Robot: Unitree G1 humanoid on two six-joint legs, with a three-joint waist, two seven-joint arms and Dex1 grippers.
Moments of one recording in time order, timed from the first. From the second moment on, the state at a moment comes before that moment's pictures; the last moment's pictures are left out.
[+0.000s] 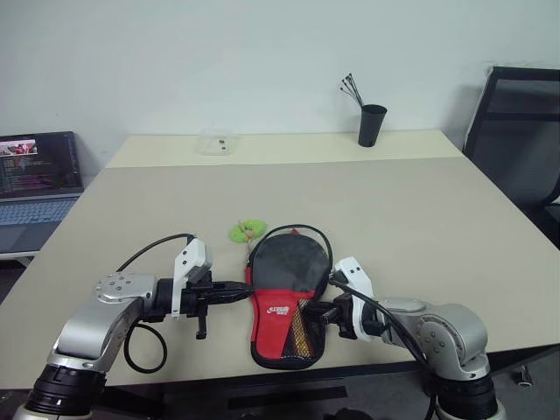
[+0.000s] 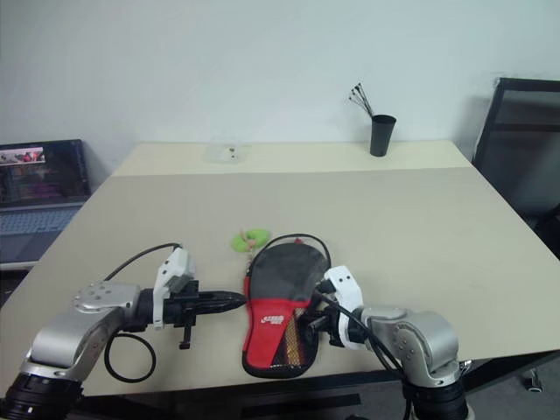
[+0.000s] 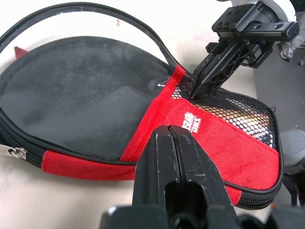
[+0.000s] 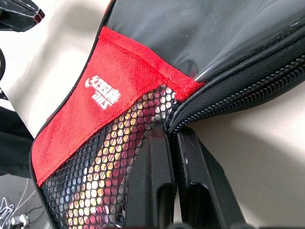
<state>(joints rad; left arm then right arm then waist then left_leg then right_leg) -0.27 0.79 0.05 -0.13 -0.47 0.48 -1.22 -0.38 -0.14 0.06 -0.48 0.48 1.49 0.37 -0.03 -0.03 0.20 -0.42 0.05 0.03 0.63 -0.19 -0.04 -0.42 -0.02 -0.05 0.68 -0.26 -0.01</state>
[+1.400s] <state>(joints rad) -0.53 0.61 0.08 0.27 -0.30 0.32 -0.86 -0.60 -0.22 0.30 -0.26 0.35 1.01 0.41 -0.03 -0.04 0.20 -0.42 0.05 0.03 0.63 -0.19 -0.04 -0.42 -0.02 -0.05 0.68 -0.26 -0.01</state>
